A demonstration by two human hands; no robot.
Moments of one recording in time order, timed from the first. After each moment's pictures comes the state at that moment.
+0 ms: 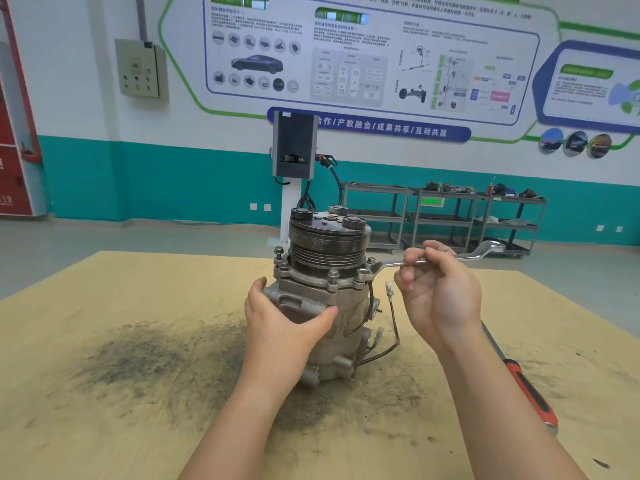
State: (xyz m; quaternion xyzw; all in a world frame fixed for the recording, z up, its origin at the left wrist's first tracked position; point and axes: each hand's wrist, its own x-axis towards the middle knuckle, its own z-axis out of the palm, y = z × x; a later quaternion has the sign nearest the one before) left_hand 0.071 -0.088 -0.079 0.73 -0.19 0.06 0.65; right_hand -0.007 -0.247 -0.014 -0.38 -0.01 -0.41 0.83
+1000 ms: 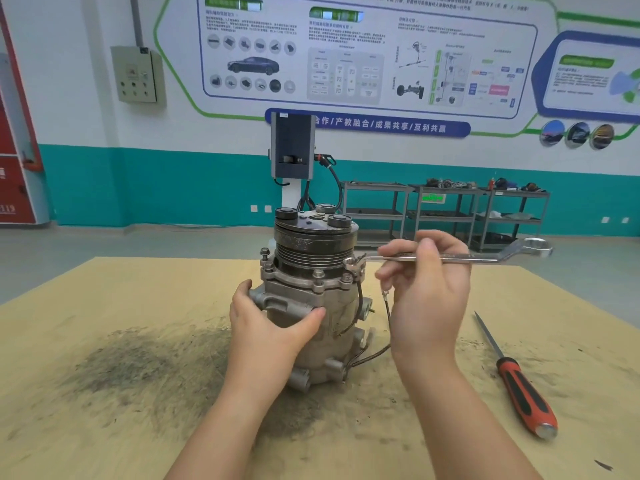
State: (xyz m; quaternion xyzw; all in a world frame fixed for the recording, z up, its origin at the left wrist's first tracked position) left_hand 0.075 -0.088 -0.084 0.74 -0.18 0.07 0.64; right_hand -0.016 -0.204 -0.014 -0.49 -0.01 -0.58 0.65
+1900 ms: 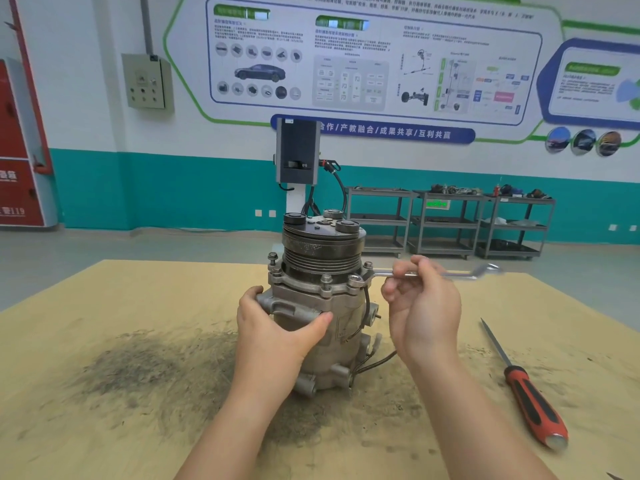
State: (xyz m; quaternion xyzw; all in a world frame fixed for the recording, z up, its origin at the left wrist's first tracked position) left_hand 0.073 -0.088 -0.082 0.72 -0.19 0.07 0.67; right_hand 0.005 -0.230 -0.031 -0.39 0.04 -0.48 0.78
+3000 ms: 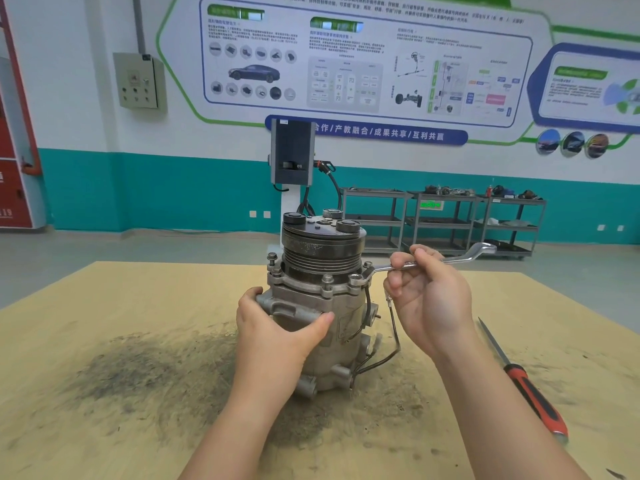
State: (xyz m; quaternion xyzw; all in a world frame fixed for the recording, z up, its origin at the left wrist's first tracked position) left_hand 0.073 -0.088 -0.080 0.72 -0.19 0.07 0.67; right_hand 0.001 -0.250 -0.016 -0.40 -0.02 -0.36 0.84
